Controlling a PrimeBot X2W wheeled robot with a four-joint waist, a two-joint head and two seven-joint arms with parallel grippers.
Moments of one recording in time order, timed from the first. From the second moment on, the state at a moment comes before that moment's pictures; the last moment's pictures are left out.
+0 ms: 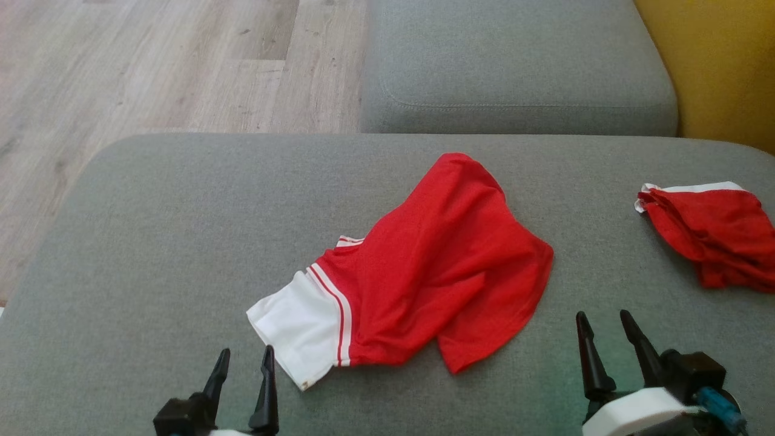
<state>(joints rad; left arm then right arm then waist) 0.05 0.24 -0.48 0.28 -0.57 0.14 -0.23 0.10 -0.05 0.04 0.29 0.18 0.13 -0.17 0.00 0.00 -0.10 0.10</state>
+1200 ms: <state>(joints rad) 0.05 0.24 -0.49 0.28 -0.56 0.14 -0.24 -0.04 -0.05 0.40 0.65 0.39 0.13 -0.11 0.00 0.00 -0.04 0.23</state>
